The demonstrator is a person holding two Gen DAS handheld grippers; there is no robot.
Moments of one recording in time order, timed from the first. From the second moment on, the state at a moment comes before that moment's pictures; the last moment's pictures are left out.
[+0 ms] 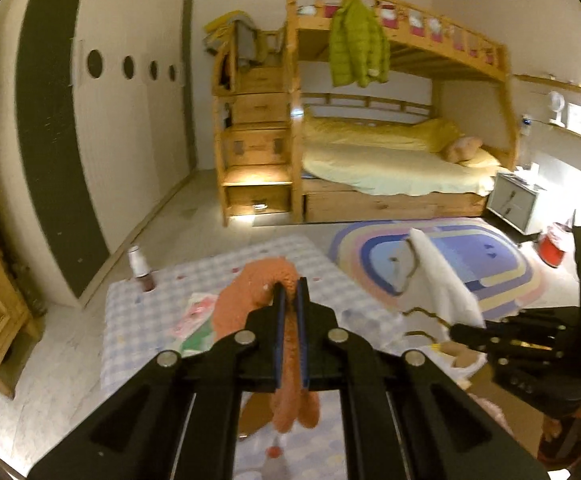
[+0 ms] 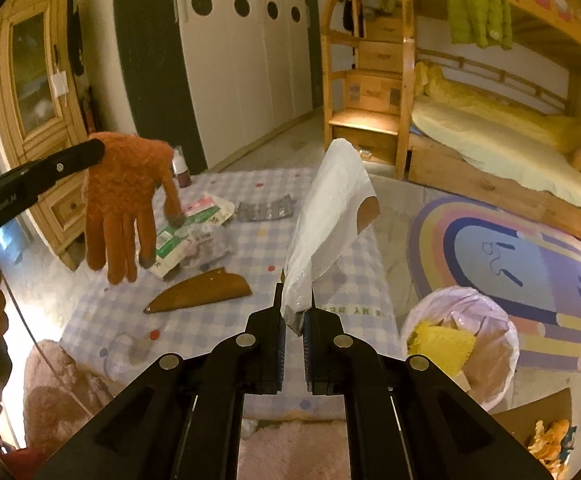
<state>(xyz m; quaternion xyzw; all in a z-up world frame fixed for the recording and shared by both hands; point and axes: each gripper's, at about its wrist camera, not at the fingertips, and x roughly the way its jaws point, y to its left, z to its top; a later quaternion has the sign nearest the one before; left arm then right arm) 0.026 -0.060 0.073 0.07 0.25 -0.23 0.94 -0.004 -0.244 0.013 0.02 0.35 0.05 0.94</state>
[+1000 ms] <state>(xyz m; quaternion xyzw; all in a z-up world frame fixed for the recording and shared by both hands) 0.094 -0.368 -0.053 0.17 0.33 -0.42 0.83 0.006 -0.462 -0.085 0.14 0.43 -0.13 0.88</state>
